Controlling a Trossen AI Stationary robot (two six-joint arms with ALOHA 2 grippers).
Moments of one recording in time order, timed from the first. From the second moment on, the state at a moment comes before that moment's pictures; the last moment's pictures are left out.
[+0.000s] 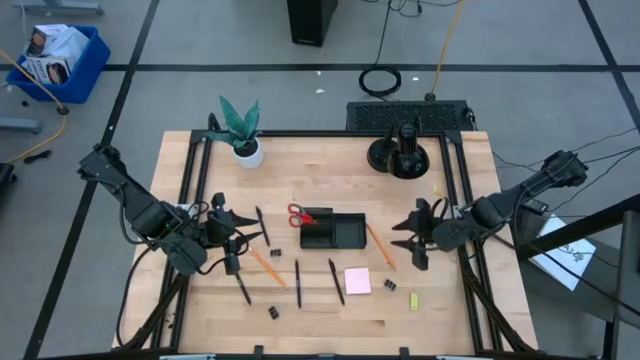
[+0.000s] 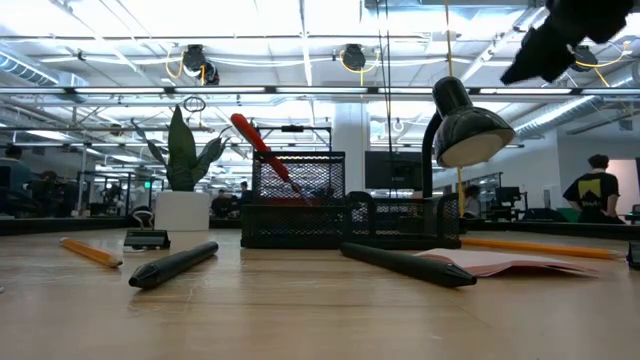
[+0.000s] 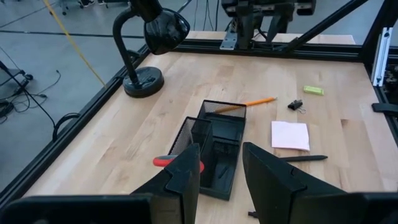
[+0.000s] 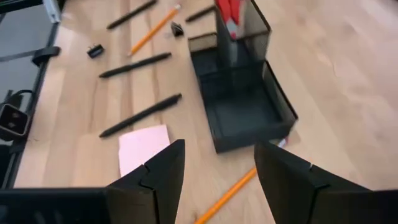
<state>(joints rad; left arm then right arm) -0.69 1.09 1.09 -0.73 -0.86 -0.53 0.50 0.89 0.67 -0.53 0.44 0.59</state>
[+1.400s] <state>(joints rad) -0.69 1.09 1.09 -0.73 -0.86 -0.53 0.50 0.80 0.56 -0.40 0.44 0.48</state>
